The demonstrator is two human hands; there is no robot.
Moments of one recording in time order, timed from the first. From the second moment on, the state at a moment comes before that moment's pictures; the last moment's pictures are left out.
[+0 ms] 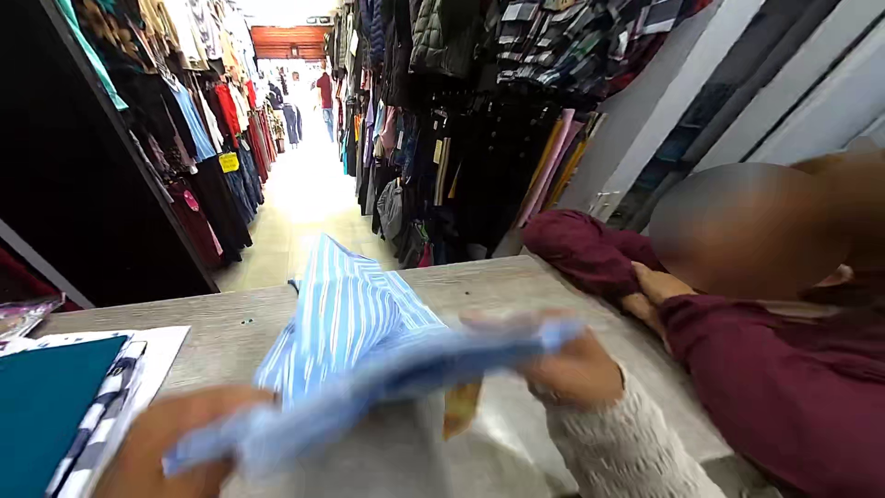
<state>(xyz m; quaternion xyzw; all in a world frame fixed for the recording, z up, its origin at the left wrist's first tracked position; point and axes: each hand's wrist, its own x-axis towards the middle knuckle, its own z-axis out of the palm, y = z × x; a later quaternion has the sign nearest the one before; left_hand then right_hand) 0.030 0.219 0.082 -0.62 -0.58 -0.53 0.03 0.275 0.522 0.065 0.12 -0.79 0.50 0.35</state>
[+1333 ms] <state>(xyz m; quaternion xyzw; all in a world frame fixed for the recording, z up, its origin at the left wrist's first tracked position) 0.187 0.254 0.005 -0.71 -0.59 -0.39 0.01 0.434 0.566 -0.003 -0.41 -0.88 0.07 0.23</state>
